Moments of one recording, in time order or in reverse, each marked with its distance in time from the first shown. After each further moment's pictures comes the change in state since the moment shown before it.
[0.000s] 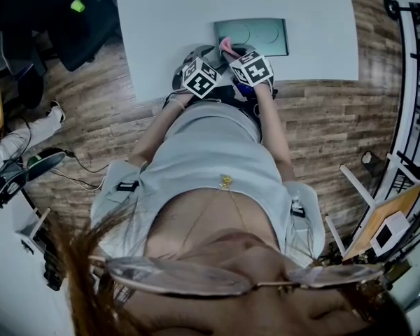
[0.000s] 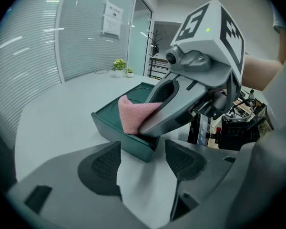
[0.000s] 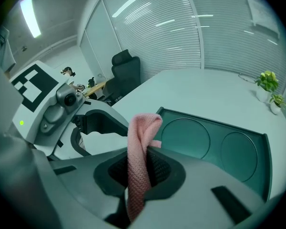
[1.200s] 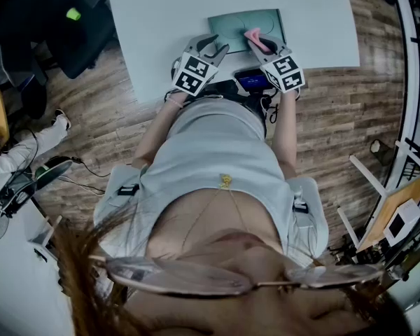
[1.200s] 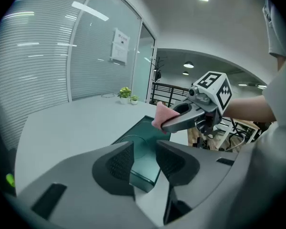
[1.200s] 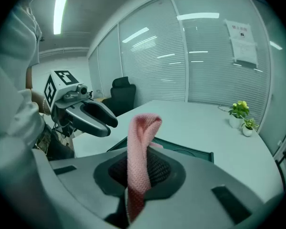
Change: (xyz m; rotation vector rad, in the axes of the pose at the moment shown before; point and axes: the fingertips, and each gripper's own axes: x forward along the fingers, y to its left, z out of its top) left arm -0.047 0.014 0.068 -0.046 -0.288 0.023; right arm -0.090 -0.052 0.005 -0.112 -0.321 -0.147
